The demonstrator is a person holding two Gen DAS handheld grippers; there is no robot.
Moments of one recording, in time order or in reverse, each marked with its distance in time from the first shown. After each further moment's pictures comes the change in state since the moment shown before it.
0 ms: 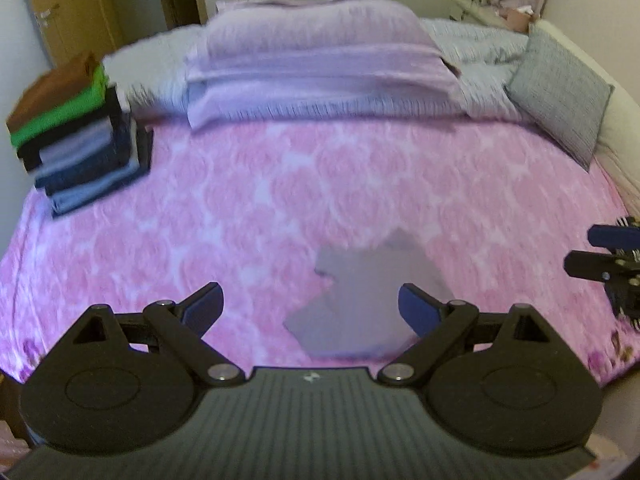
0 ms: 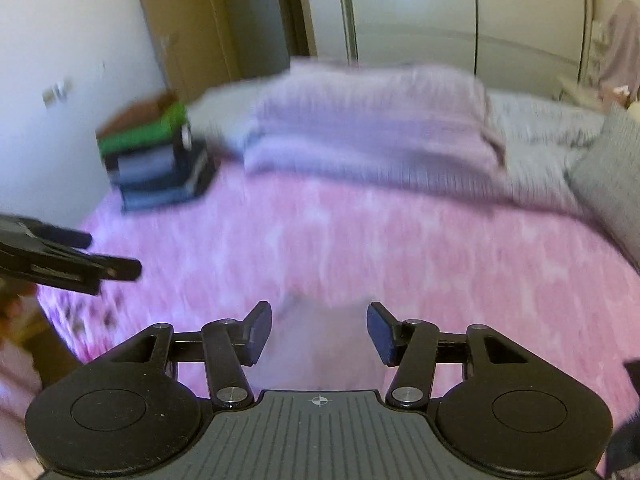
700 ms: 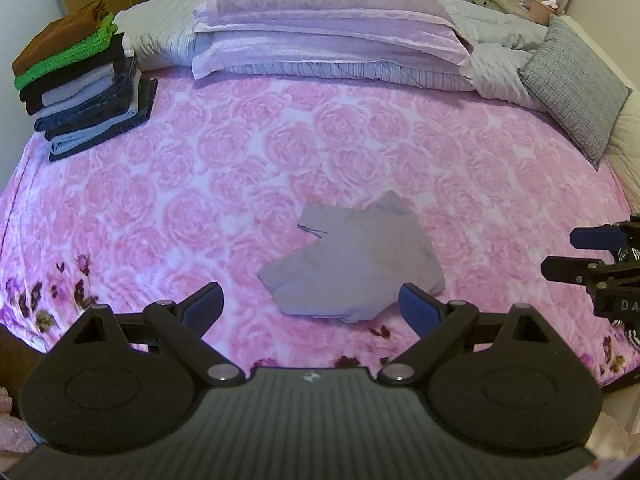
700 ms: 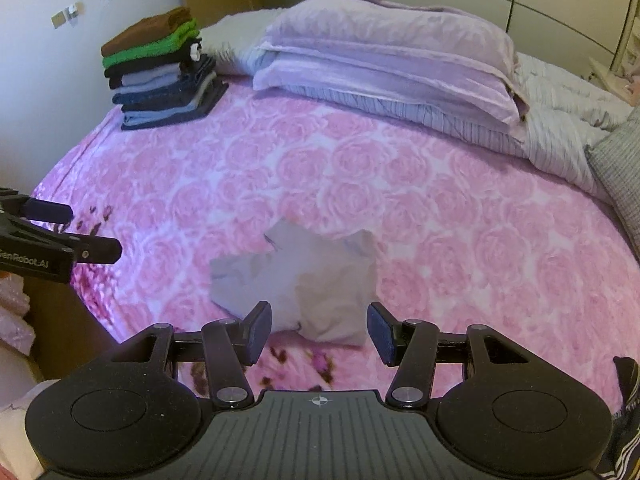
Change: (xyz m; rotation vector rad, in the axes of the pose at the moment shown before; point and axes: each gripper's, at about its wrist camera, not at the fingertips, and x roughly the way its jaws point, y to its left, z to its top) left arm 0.024 -0.043 -0.034 -0.103 0.079 0.030; right arm 0.039 -0.027 -0.043 -0.116 0.186 0.020
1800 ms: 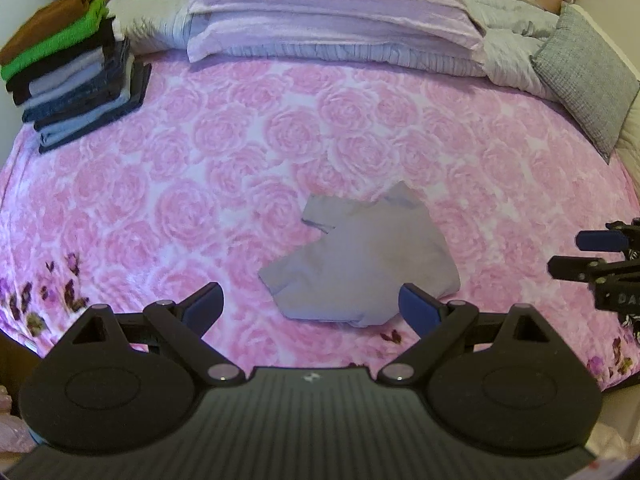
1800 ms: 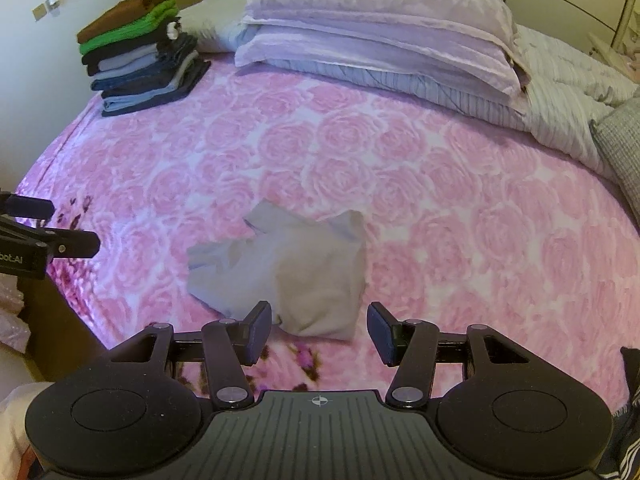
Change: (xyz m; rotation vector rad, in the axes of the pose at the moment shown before) left arm 0.047 0.017 0.010 -0.002 0.056 -0.007; right arm 0.044 -0.028 0.007 0.028 0.077 -0.016
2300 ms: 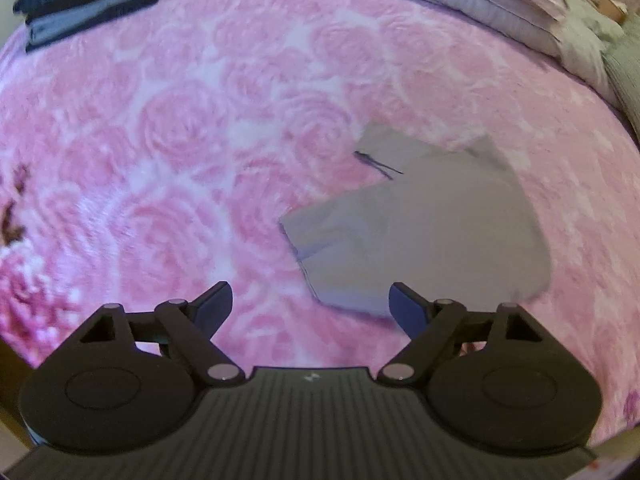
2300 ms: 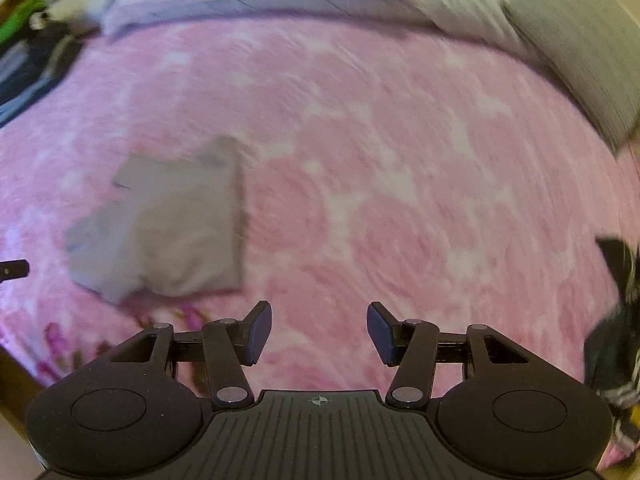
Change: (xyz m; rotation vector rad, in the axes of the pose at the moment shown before) left arm 0.170 0.058 -0.046 -0.174 0.088 -0.005; right arm 0.079 -0.099 -0.055 0.248 0.155 -0.190
